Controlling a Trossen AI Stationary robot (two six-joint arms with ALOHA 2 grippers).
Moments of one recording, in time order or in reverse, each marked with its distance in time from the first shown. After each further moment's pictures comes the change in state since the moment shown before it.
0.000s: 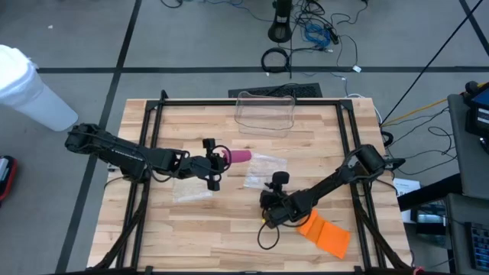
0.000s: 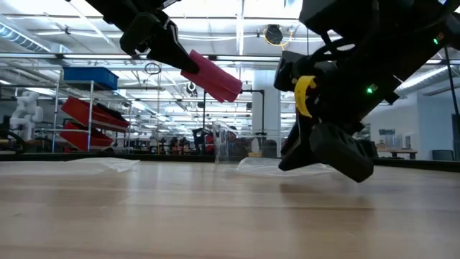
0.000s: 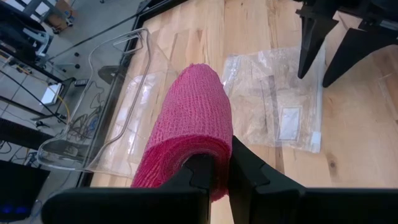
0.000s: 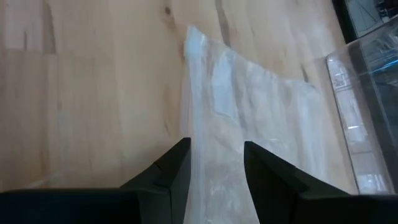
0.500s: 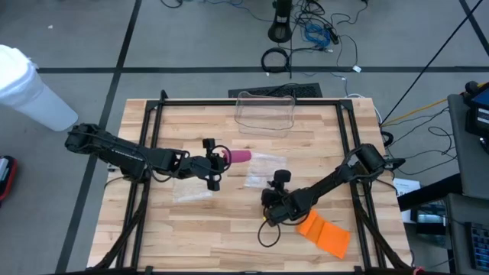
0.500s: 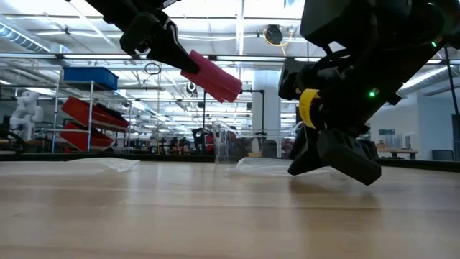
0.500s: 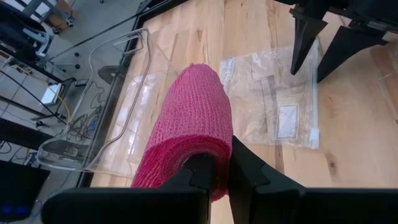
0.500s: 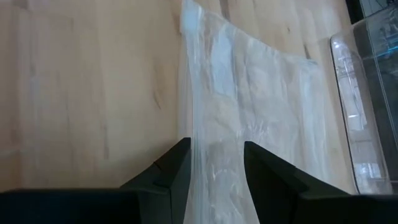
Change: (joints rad) left arm 0.000 0.000 0.000 0.000 0.000 0.000; right arm -0.015 -0.002 0.002 -0.088 -0.030 0.029
